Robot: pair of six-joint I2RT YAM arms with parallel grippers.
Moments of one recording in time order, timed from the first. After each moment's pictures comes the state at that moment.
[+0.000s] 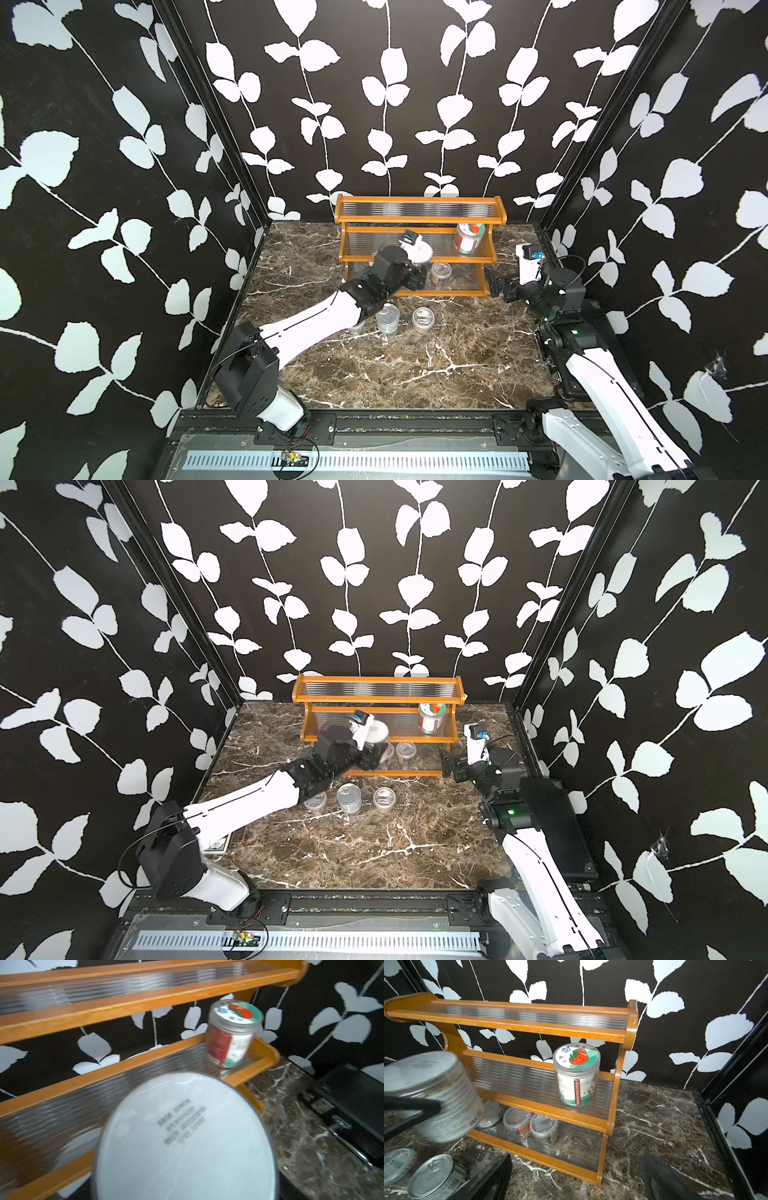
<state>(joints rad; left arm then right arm) -0.87 1.50 1.15 -0.03 -0.19 -0.14 0.13 0.87 0.73 -0.14 -0.22 -0.03</state>
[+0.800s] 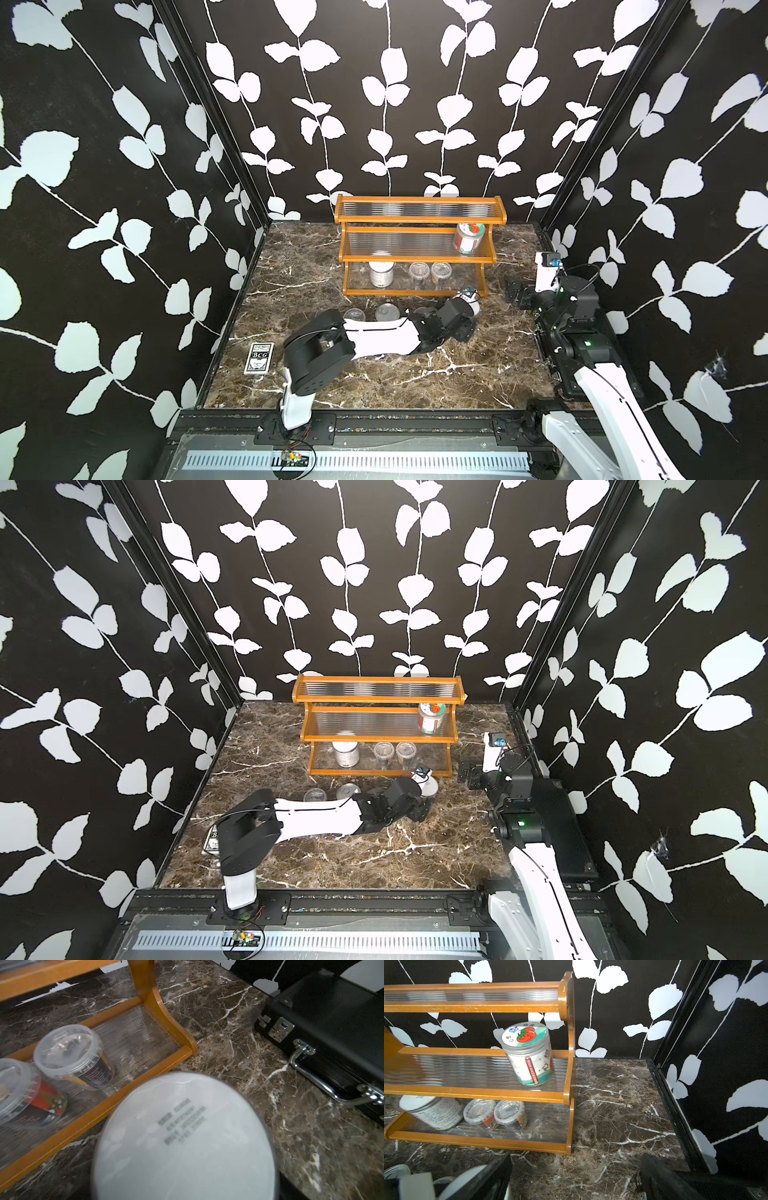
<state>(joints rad) -1.18 1.92 1.28 0.03 -0.31 -0.28 0.06 0.76 0.73 -0.32 -0.09 0.00</state>
